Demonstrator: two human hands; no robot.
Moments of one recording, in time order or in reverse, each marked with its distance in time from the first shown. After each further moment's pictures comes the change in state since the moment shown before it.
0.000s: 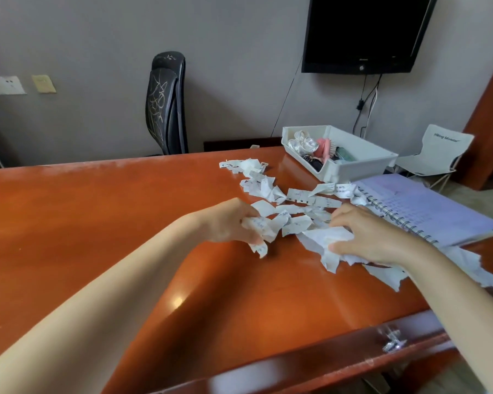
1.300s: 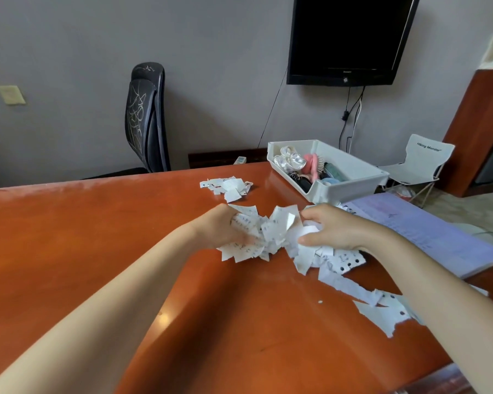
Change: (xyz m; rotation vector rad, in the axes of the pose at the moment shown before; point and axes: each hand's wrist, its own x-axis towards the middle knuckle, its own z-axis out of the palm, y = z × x) left_hand 0.055 0.004 -0.019 -0.259 0.126 -0.130; right_hand 0.075 0.005 -0.024 0.297 -0.119 -0.089
